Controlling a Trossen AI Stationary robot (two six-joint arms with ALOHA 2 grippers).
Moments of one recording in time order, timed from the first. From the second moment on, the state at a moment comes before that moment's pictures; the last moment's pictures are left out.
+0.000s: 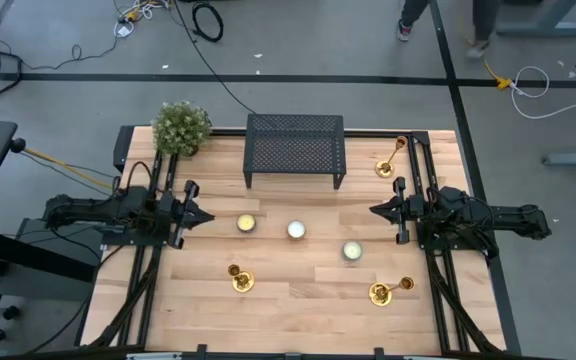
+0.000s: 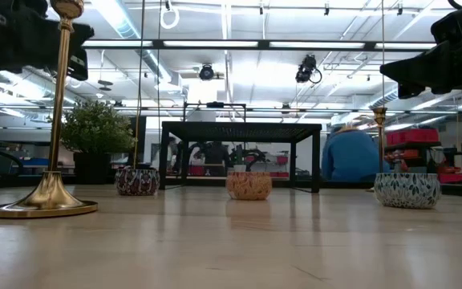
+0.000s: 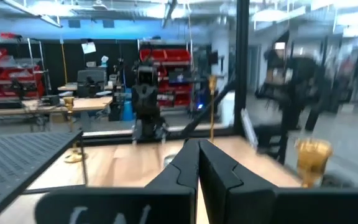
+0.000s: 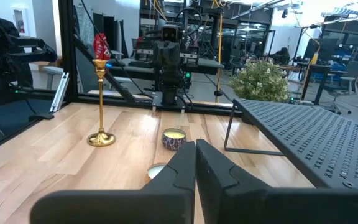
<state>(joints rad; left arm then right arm) -0.04 0.01 0.01 0.19 0.09 -0.04 -0.04 0.00 0.02 0.01 -0.03 -0.11</state>
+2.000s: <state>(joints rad) -0.07 0.80 0.61 -0.28 0.43 -0.24 -0.04 0.00 0.02 0.01 -0.03 -0.11</state>
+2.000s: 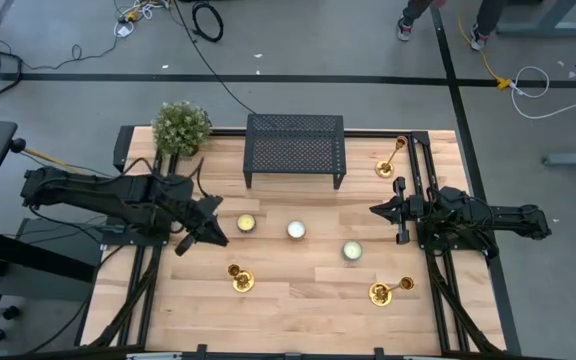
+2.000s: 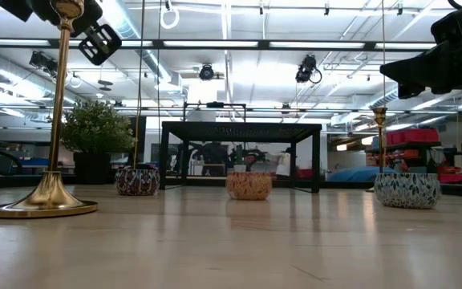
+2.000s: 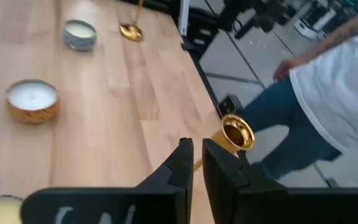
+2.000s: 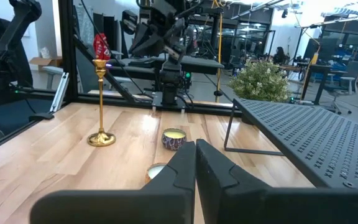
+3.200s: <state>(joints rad) -0.31 1.25 0.61 -0.10 0.29 -0.09 -0.04 0.00 0.02 0.01 -0.03 -0.11</state>
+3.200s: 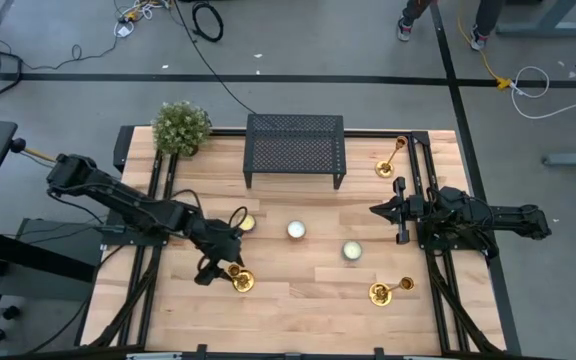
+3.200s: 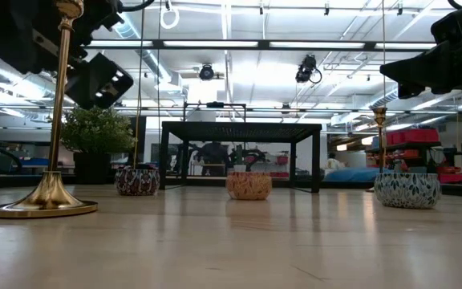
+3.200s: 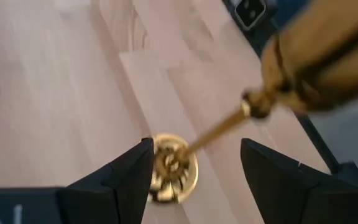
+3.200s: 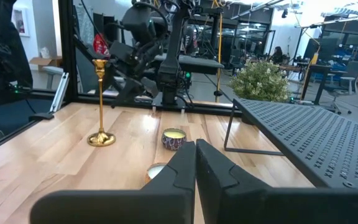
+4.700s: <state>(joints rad) -0.38 1.27 0.61 0.02 0.27 -0.10 -0.04 0.00 0.02 0.01 -0.03 -0.11</state>
